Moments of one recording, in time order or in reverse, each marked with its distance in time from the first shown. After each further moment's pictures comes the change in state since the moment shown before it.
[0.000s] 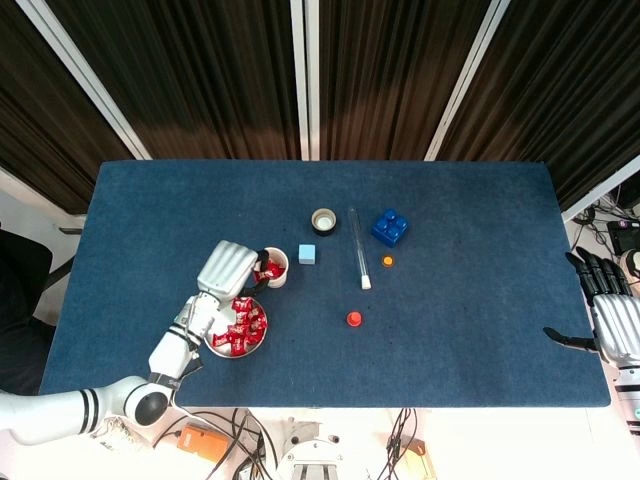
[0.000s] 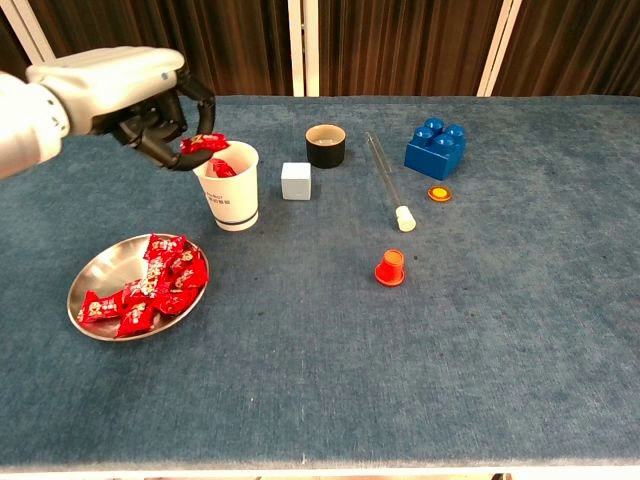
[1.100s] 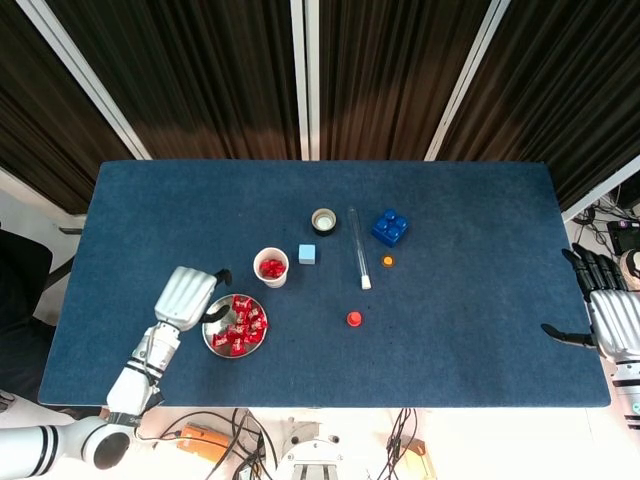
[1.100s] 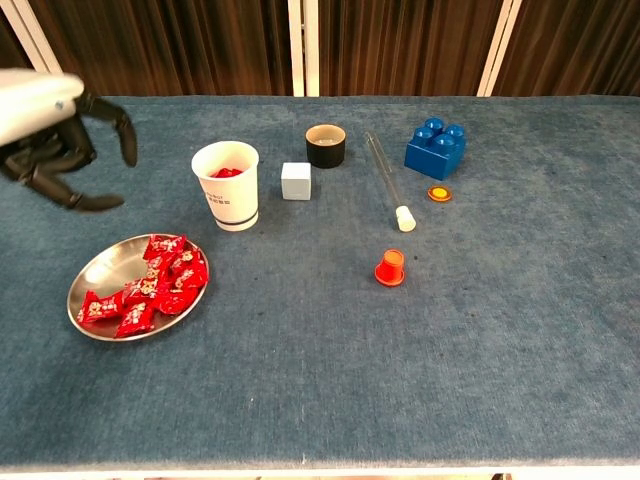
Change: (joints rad) left arm 0.145 0.133 0.233 -0.141 0.108 0.229 -0.009; right arm 0.021 -0.010 0.008 0.025 -0.009 -0.018 0.019
